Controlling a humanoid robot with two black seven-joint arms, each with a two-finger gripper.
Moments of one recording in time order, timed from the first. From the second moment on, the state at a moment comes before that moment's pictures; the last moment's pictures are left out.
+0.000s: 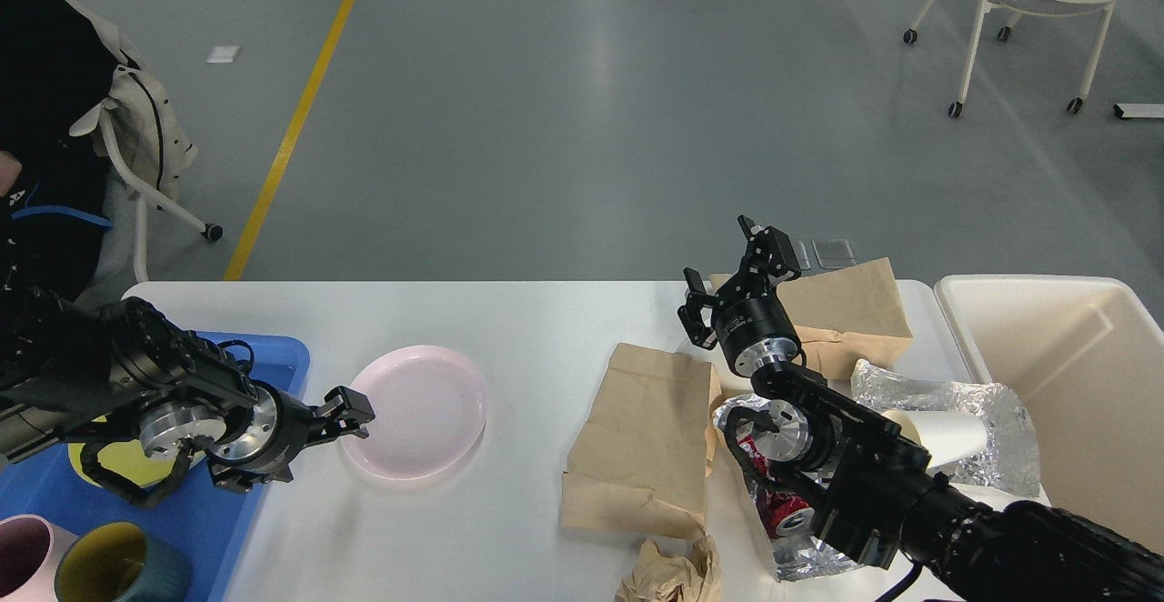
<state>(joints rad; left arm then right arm) -1.53 0.28 1.29 -1.33 -0.36 -0.04 -0.04 0.66 0.05 0.56 0.54 0.00 0.09 0.57</state>
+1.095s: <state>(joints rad) -1.31 0.23 1.12 -1.13 -0.37 0.13 0.12 0.66 0.05 0.56 0.54 0.00 0.09 0.57</state>
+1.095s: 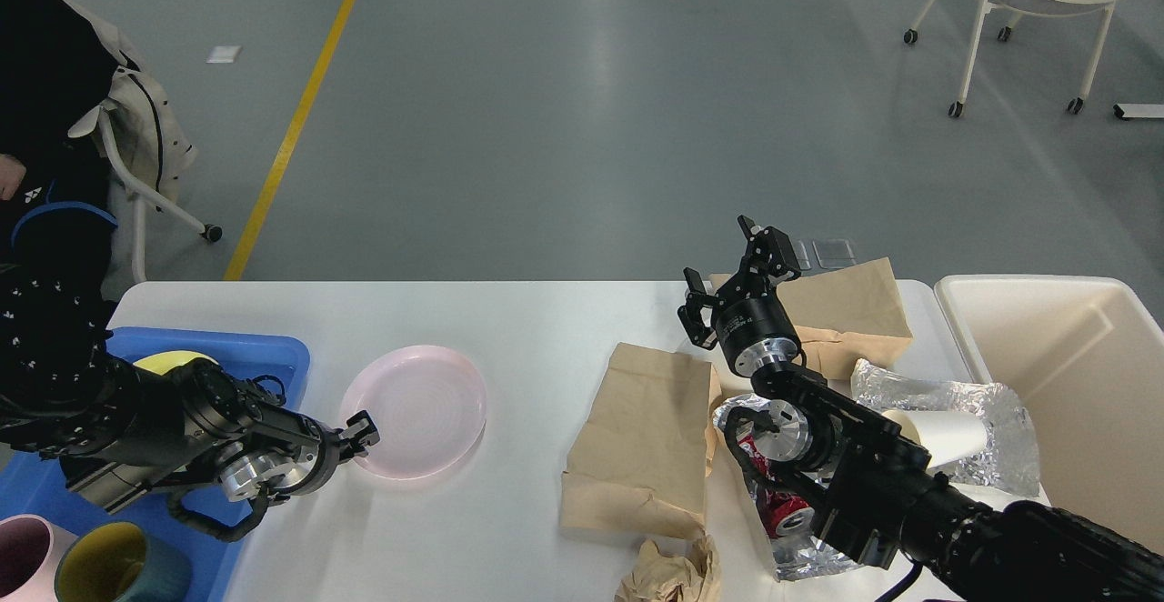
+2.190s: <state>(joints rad) -1.27 0.19 1.11 -1.06 -0.36 0.18 0.16 0.66 0.05 0.56 0.54 0.00 0.09 0.57</state>
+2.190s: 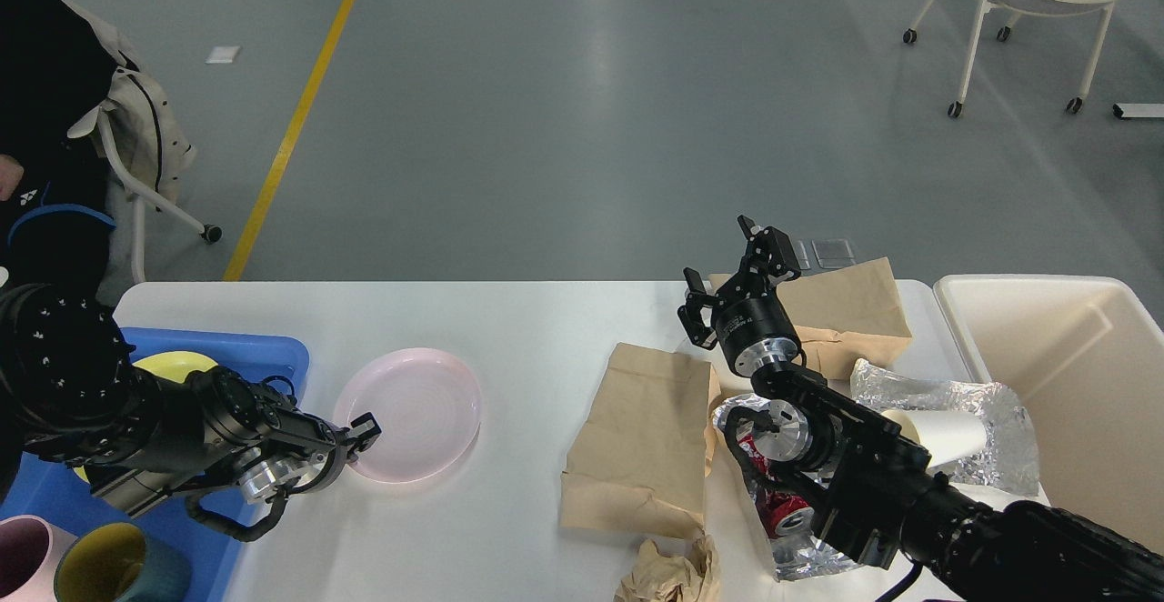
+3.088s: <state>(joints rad) -1.27 0.19 1.09 -1.08 -0.35 0.24 0.13 0.66 0.05 0.56 0.54 0.00 0.09 0.57</state>
